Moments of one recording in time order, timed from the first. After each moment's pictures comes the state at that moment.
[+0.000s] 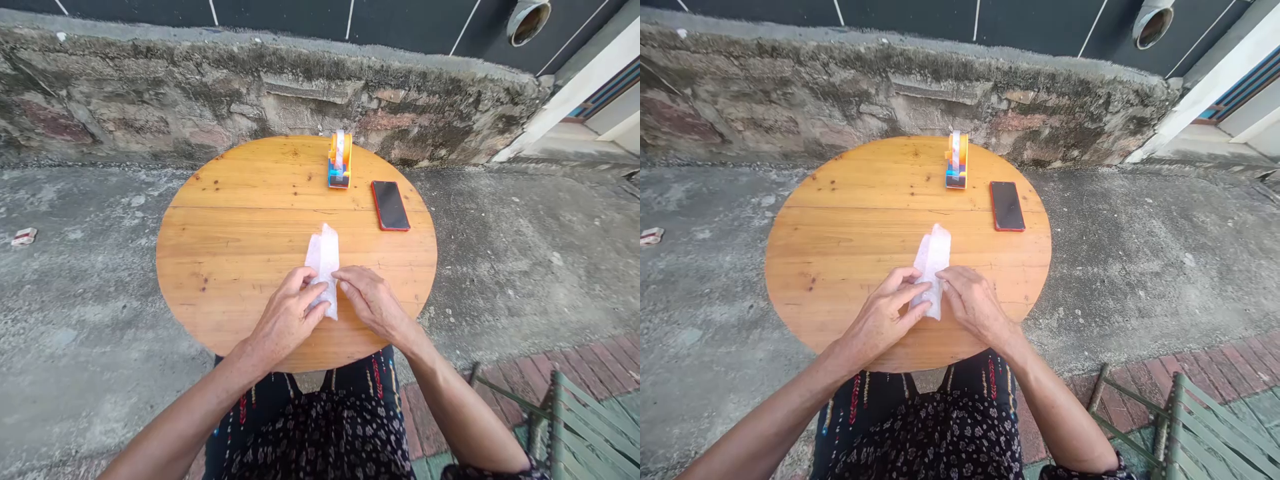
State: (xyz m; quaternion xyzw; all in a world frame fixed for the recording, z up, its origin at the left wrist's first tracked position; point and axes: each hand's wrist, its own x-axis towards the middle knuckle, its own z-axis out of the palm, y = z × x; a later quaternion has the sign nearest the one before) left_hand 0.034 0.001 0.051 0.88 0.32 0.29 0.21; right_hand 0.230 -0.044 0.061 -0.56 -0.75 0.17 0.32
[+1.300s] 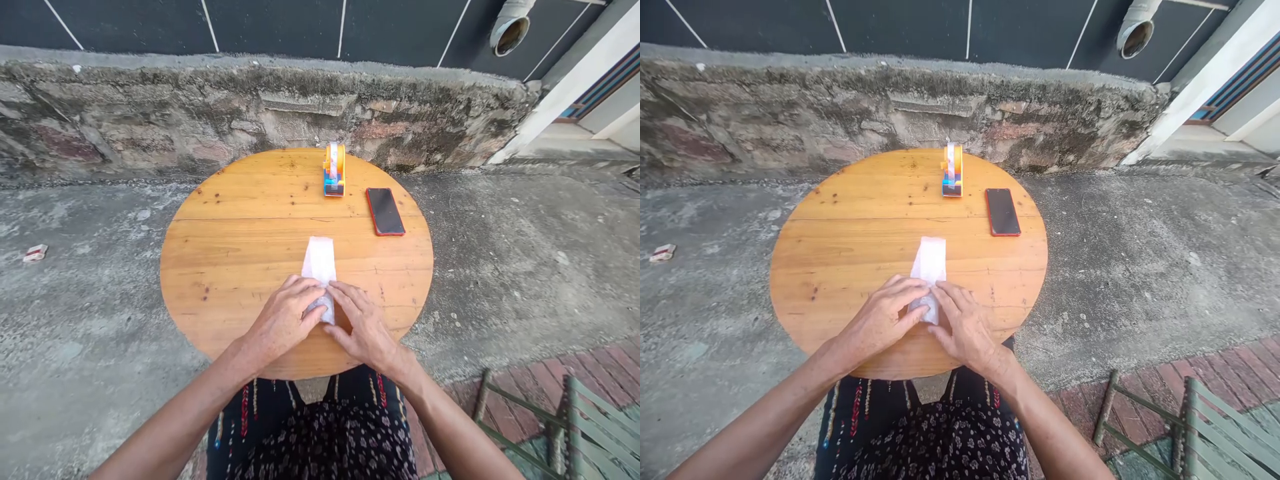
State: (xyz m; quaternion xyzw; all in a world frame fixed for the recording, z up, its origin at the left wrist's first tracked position) left_hand 0.037 0.012 0.065 0.91 0.28 0.23 0.21; right_hand 0.217 -0.074 0.033 -0.55 -0.77 0.11 0.30
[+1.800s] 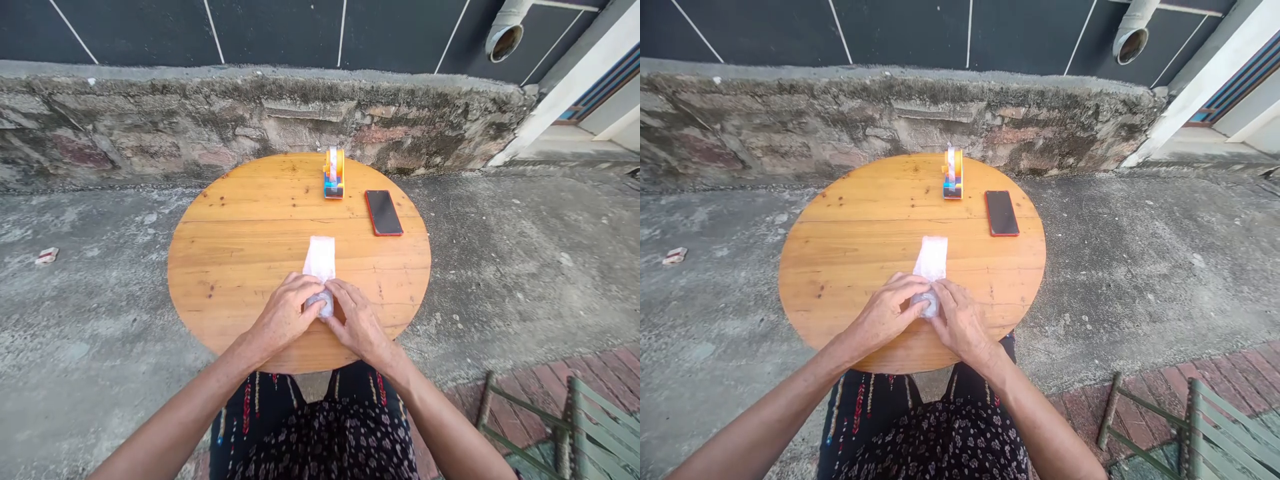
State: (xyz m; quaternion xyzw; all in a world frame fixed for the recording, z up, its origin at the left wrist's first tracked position) left_hand 0.038 0.011 0.063 0.88 0.30 0.26 0.26; right_hand 0.205 -0.066 0.022 -0.57 -0.74 0.09 0.35
